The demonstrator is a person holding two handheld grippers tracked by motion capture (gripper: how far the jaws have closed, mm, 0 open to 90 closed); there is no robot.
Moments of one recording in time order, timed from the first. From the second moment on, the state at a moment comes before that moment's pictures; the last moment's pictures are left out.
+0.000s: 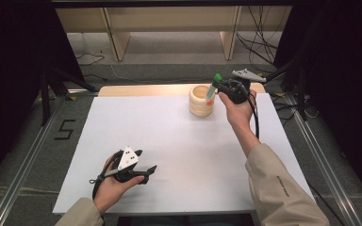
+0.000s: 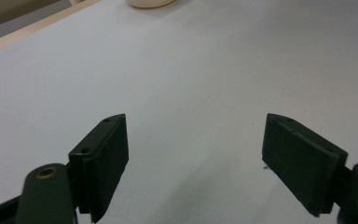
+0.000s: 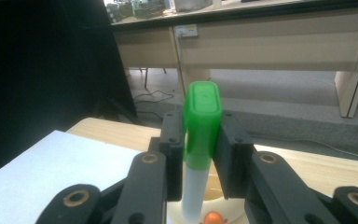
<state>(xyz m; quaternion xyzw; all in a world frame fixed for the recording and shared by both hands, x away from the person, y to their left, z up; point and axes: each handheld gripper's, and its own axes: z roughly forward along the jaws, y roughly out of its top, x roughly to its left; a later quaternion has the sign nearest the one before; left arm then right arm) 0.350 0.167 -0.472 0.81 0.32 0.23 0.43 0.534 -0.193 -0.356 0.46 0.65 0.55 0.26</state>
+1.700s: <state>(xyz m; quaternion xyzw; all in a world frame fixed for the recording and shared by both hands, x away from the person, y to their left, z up) 0.351 0.166 -0.473 0.82 0.32 0.22 0.43 0.563 -0.178 -0.368 0.48 0.64 0.53 0.27</state>
